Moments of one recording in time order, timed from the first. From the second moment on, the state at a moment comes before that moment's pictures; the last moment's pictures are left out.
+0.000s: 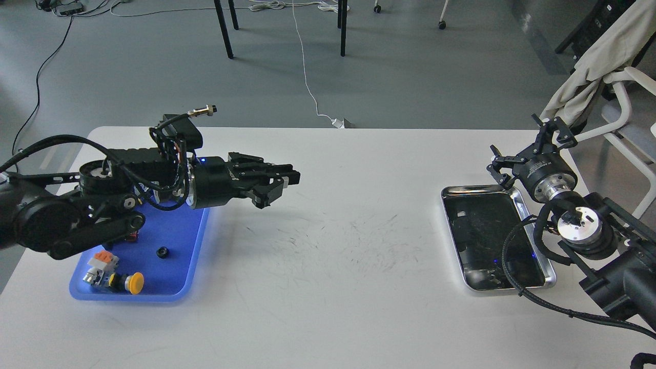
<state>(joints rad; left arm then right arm) -1.07 0.54 0.02 -1.22 1.53 0.03 -0.49 0.53 -0.39 0.90 0.85 0.12 0.09 0.18</state>
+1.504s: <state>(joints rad) -0.92 -0.04 0.08 -0.81 1.54 0.03 -0.49 0.53 -0.45 0.95 0.86 0.12 0.09 0.17</state>
